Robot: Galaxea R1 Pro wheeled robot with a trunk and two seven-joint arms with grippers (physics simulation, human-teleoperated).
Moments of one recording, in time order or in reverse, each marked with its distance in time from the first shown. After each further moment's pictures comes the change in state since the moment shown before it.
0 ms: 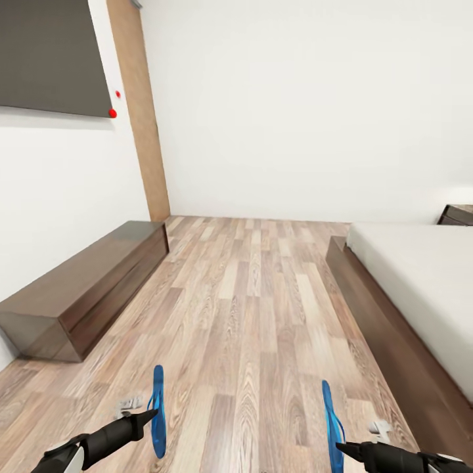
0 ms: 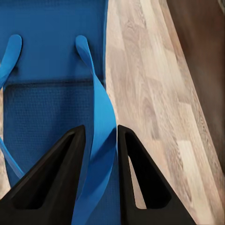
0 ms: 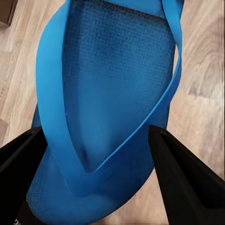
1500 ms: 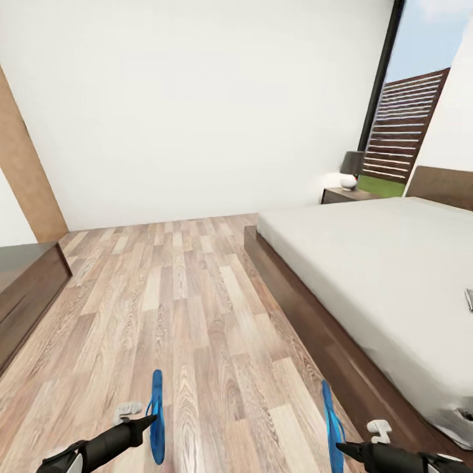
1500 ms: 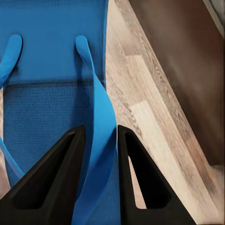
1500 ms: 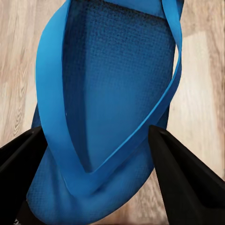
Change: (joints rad) left arm 0.000 0.001 0.001 0.047 0.000 -0.035 0.003; right arm 0.000 0.000 0.000 0.000 0.000 0.000 0.000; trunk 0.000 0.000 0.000
